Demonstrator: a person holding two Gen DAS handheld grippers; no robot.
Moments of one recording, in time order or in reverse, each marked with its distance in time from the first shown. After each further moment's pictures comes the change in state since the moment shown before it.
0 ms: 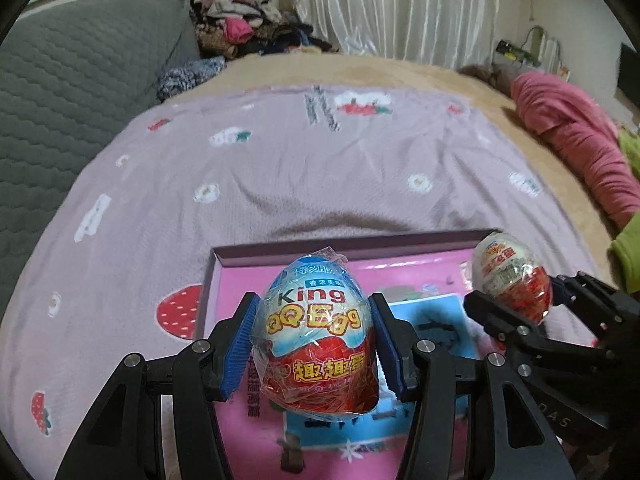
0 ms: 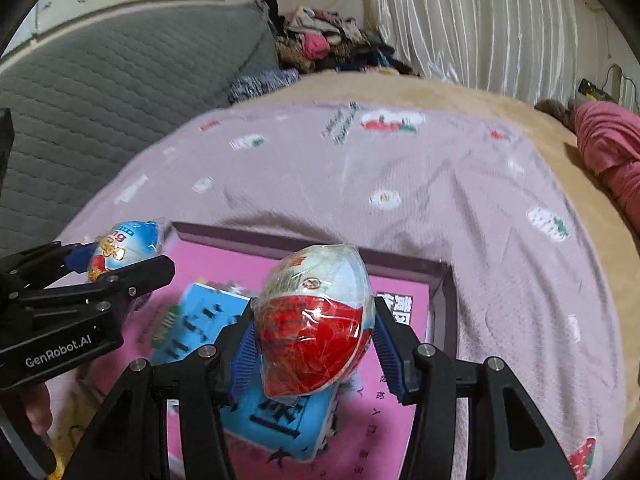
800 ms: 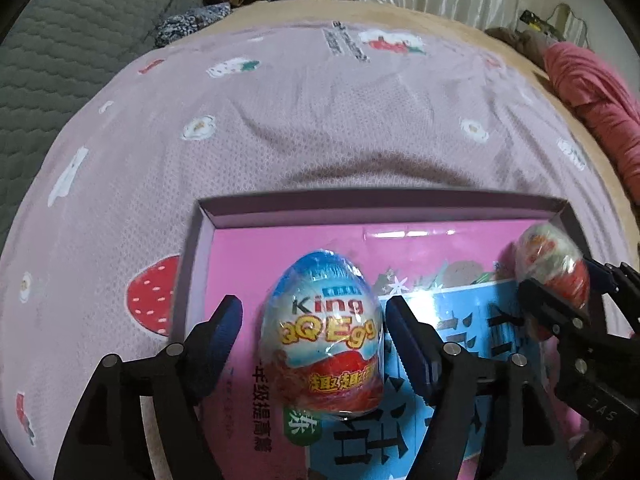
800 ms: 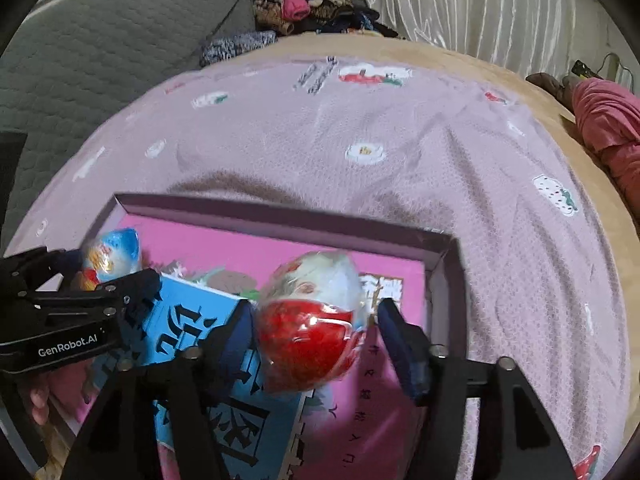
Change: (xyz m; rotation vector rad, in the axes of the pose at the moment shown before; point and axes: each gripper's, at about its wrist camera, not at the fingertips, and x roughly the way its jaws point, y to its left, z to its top) left arm 0.067 0.019 -0.003 -0.033 0.158 0.016; right arm 0.050 -0.017 0.002 0.029 0.111 -0.063
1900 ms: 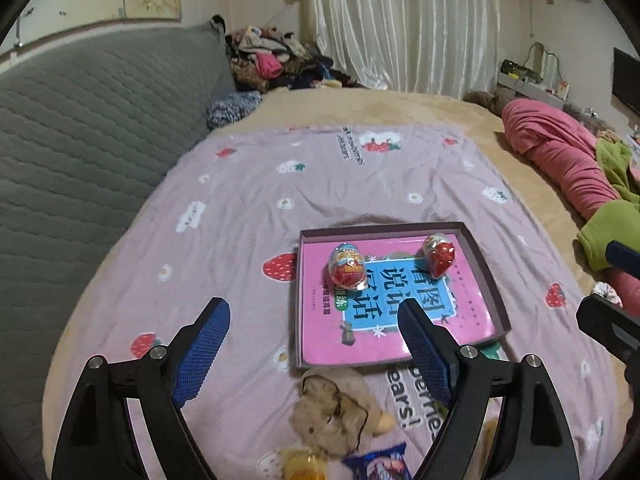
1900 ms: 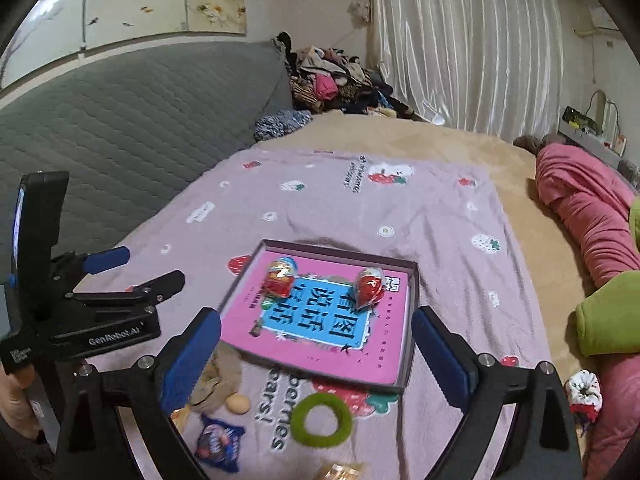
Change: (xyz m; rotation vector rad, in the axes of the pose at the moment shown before) left arm -0.282 0.039 -0.112 0.026 -0.279 0.042; right arm -0.290 0.087 -0.059 -0.047 -0.224 0.038
